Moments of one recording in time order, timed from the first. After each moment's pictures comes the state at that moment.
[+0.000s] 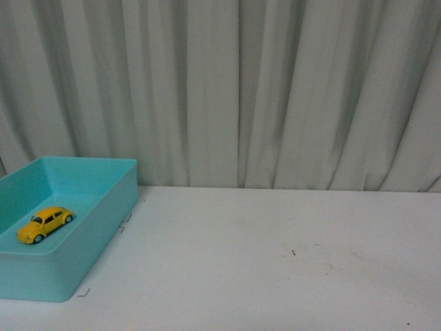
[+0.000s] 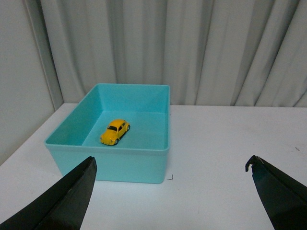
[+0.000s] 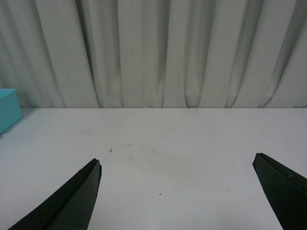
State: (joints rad) left arm 0.00 0.00 0.01 0.00 0.00 0.00; right arm -0.01 0.00 0.01 0.00 0.00 -0.01
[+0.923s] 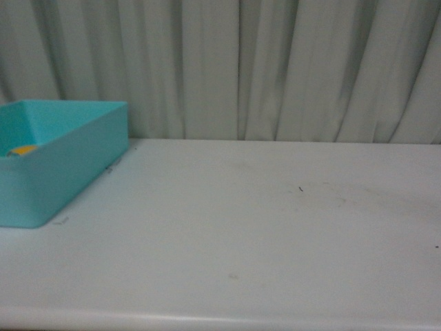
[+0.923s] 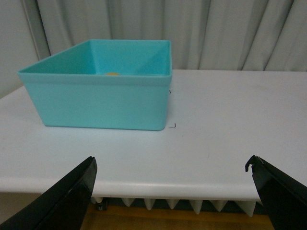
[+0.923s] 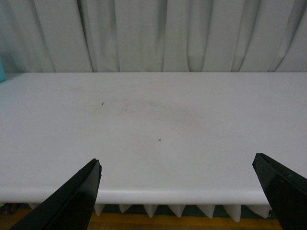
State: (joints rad) left arm 0.00 0.00 0.01 0.00 0.00 0.00; right arm -0.01 0.00 0.01 0.00 0.00 -0.01
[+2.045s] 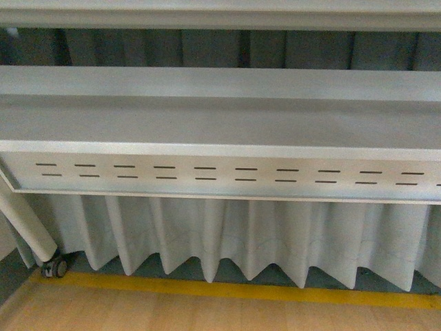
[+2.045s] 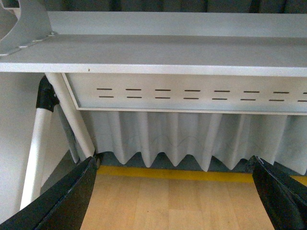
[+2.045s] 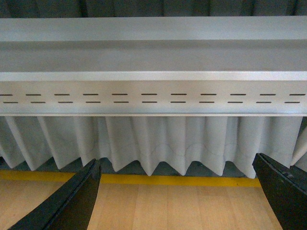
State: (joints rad) left arm 0.00 0.00 0.01 -0.01 0.00 0.00; right arm -0.01 0.00 0.01 -0.01 0.00 -0.01
